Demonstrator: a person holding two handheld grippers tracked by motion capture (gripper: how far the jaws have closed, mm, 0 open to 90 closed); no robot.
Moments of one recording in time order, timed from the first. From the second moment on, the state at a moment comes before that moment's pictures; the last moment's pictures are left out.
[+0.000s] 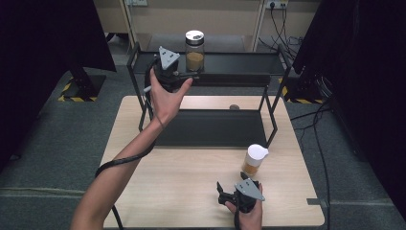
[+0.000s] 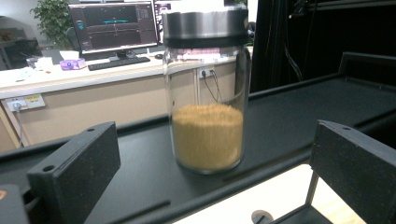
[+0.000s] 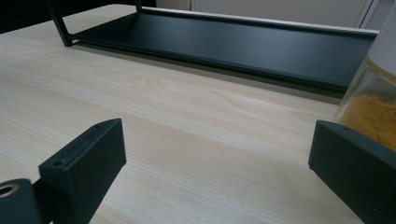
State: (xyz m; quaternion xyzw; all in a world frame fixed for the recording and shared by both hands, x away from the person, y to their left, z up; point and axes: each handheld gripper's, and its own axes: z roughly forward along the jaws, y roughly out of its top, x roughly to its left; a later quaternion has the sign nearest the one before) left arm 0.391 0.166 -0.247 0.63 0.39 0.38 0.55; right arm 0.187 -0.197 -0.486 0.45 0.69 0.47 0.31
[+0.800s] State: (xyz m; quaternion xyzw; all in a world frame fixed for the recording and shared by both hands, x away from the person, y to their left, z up) left arm 0.341 0.182 -0.294 0.65 0.35 0.38 0.55; right arm 0.186 -0.196 -0.486 0.45 0.69 0.47 0.31
